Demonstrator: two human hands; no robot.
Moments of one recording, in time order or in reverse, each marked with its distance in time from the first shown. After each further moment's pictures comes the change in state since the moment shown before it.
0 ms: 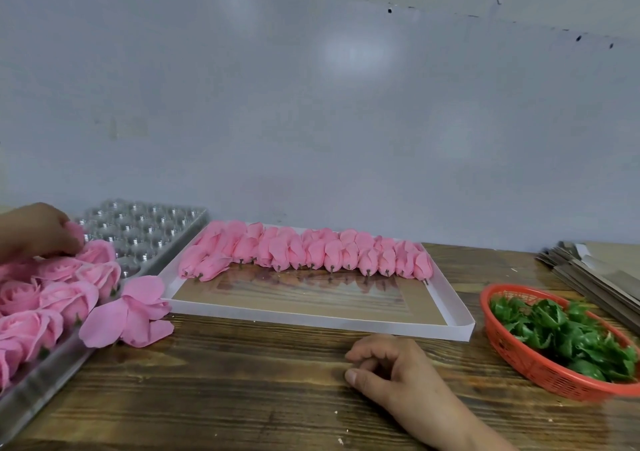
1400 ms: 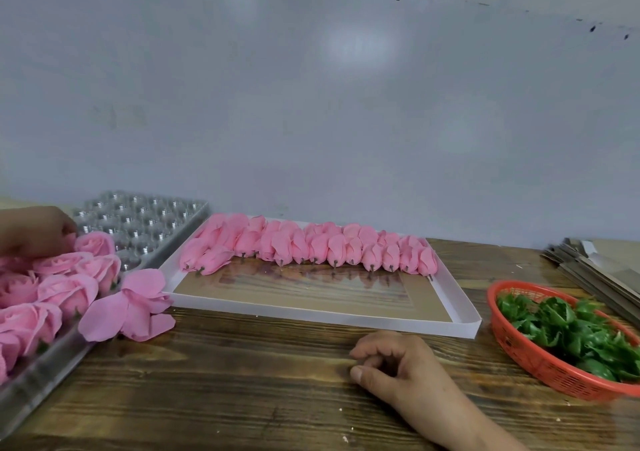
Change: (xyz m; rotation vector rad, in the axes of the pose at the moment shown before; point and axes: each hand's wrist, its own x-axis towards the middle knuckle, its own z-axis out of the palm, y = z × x) left_hand 0.043 -0.050 -0.007 0.395 -0.017 0.126; right_hand 0.003 0.004 0.000 0.004 0.003 -0.043
